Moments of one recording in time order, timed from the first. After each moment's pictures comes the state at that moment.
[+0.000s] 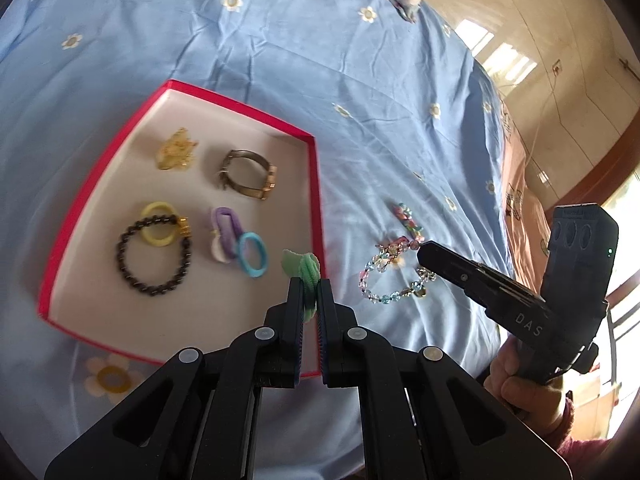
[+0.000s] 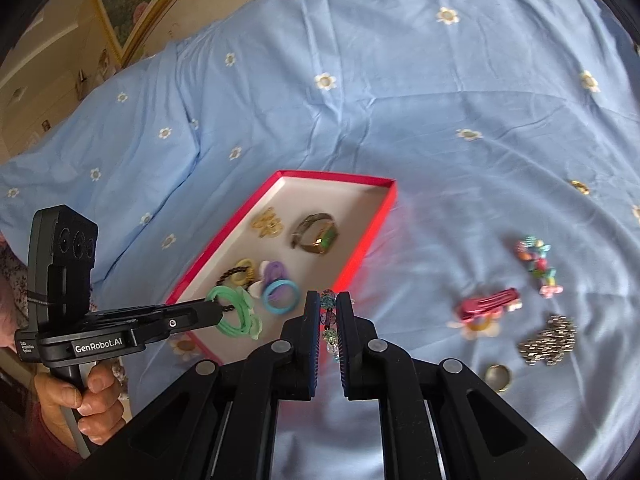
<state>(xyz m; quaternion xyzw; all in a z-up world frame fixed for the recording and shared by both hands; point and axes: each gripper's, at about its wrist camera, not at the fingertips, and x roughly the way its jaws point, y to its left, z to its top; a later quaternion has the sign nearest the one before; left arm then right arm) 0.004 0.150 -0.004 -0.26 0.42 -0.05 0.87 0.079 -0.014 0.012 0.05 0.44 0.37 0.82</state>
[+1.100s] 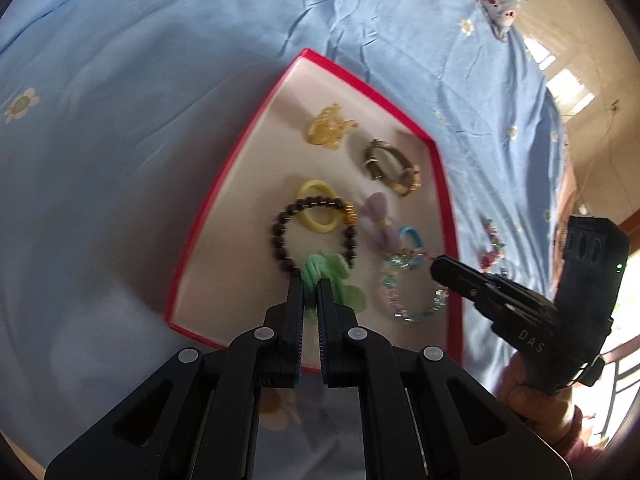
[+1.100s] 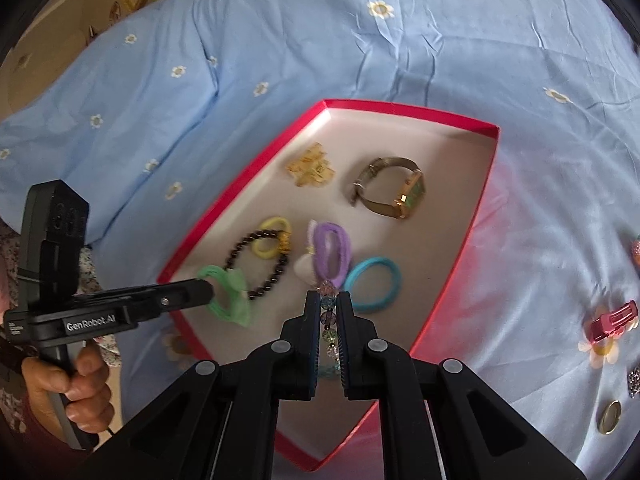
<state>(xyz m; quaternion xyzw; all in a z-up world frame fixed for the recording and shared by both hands) -0.008 0.237 -0.062 -0.29 0.46 0.04 0.84 0.086 0.084 -0.046 0.00 0.50 0.40 0.77</state>
